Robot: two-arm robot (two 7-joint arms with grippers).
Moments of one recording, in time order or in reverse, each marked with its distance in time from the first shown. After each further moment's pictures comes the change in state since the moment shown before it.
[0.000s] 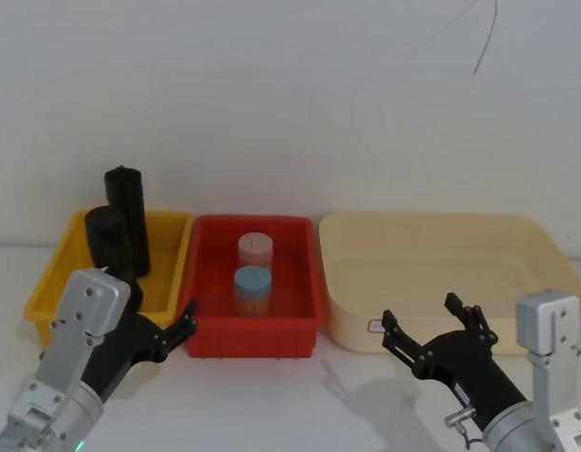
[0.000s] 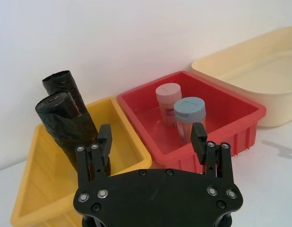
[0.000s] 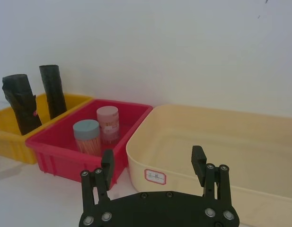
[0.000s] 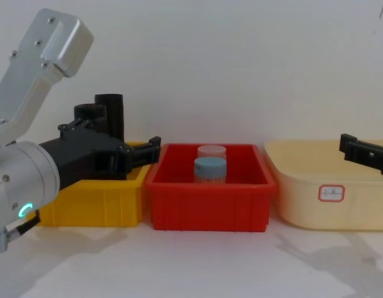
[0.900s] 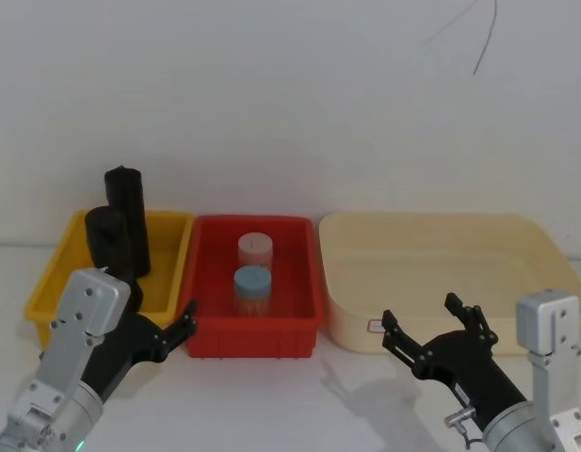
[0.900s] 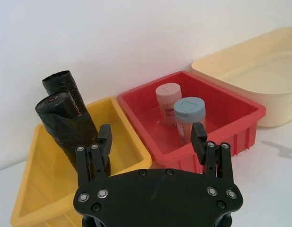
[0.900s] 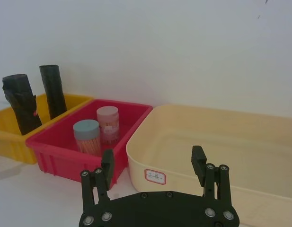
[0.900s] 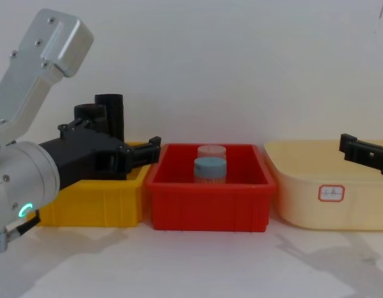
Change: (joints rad) left arm 0.000 0.000 0.000 0.000 0.000 0.000 0.000; right arm 0.000 0.000 0.000 0.000 0.000 0.000 0.000
